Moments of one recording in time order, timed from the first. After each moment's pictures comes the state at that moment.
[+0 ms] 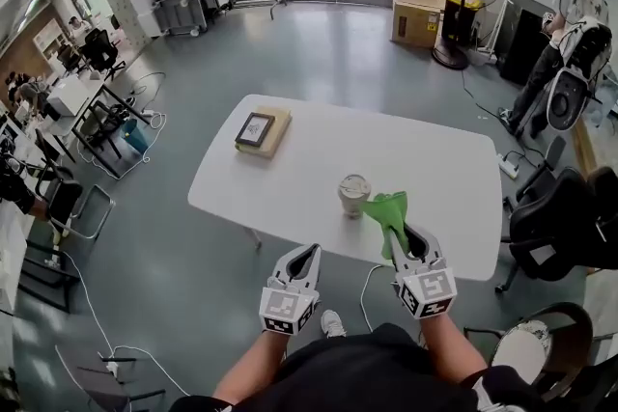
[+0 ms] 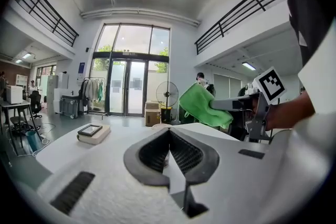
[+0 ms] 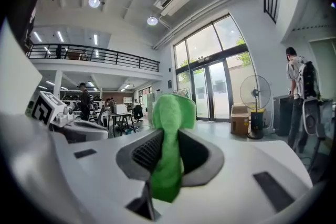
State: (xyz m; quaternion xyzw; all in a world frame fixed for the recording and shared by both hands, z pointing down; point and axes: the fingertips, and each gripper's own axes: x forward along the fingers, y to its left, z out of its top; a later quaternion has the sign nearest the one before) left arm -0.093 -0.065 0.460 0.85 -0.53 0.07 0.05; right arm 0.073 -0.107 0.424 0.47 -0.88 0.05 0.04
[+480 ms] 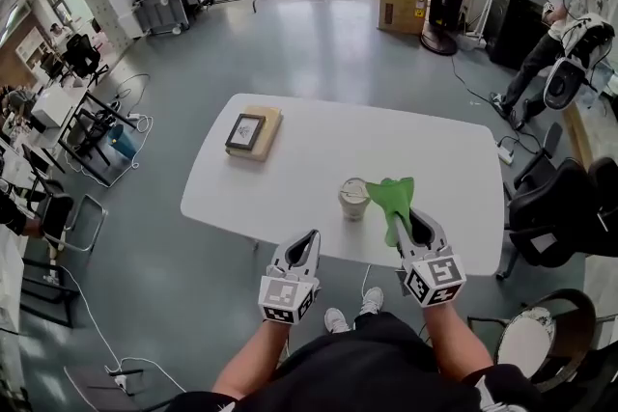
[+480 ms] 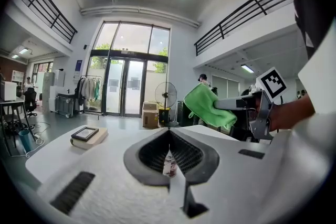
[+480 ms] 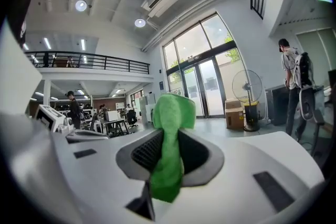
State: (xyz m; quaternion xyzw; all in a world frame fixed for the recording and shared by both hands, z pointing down) left arm -0.113 -0.125 0.461 0.86 -0.51 0.06 0.06; right arm 0.069 -0.155 0.424 0.50 -0.86 0.10 0.01
